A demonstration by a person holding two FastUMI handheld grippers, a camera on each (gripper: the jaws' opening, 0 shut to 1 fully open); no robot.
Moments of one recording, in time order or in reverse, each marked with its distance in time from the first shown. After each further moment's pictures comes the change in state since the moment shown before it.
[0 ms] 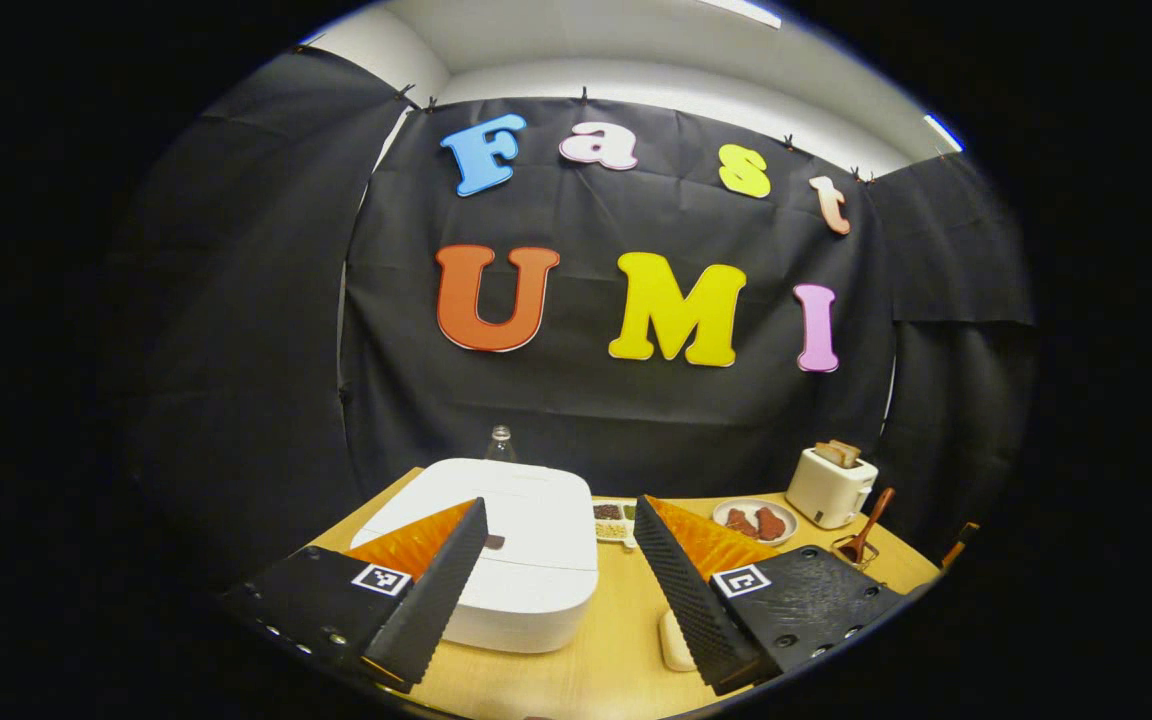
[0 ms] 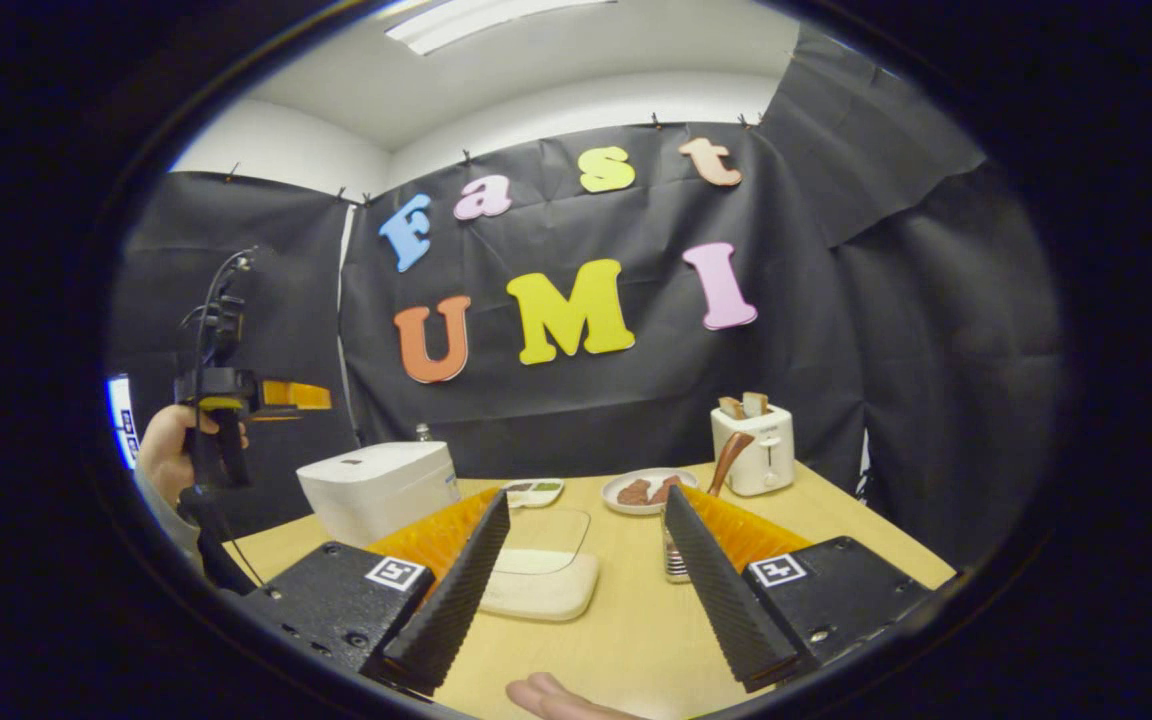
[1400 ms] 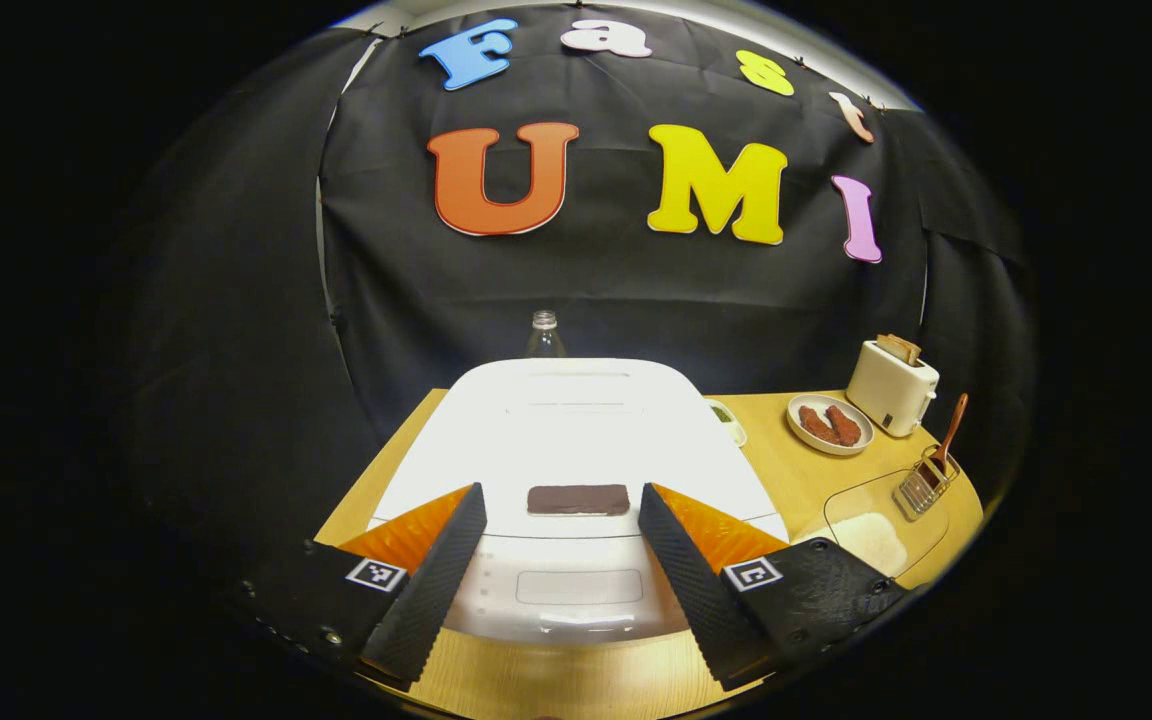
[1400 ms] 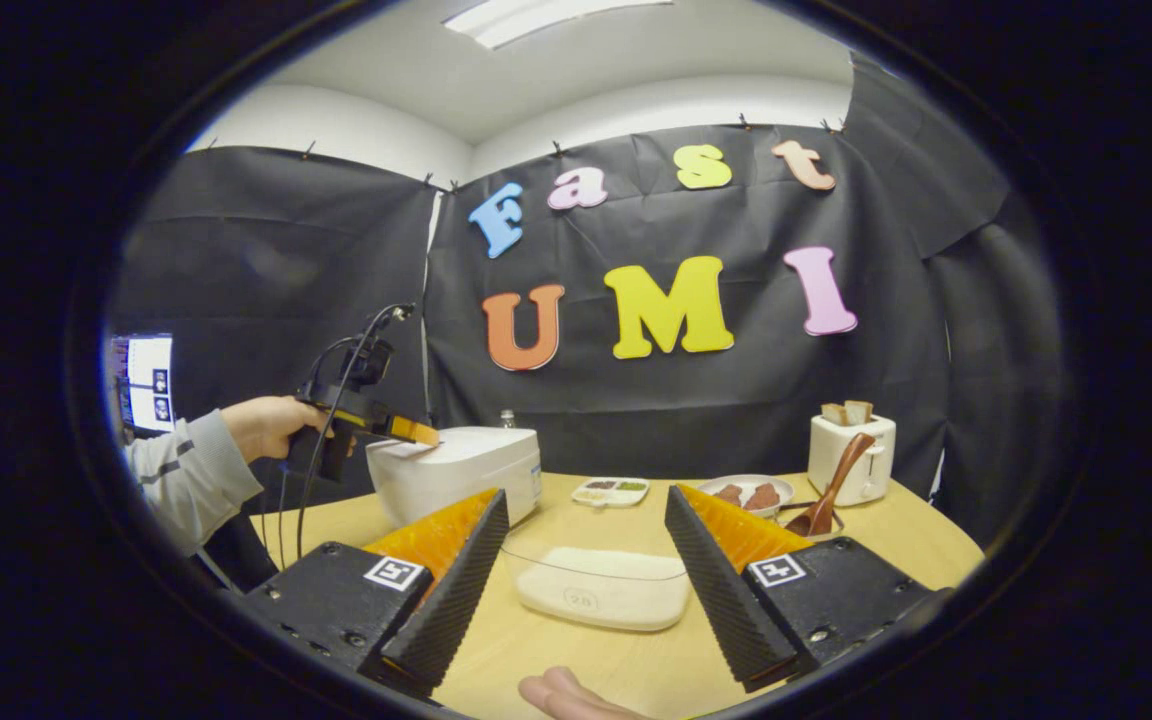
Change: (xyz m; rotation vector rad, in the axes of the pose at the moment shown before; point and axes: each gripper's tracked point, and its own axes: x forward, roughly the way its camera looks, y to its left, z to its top) left arm 0.097 0.106 -0.104 0.101 0.336 0.032; right arm 0.014 0.044 -0.011 -0.101 -0.005 0.242
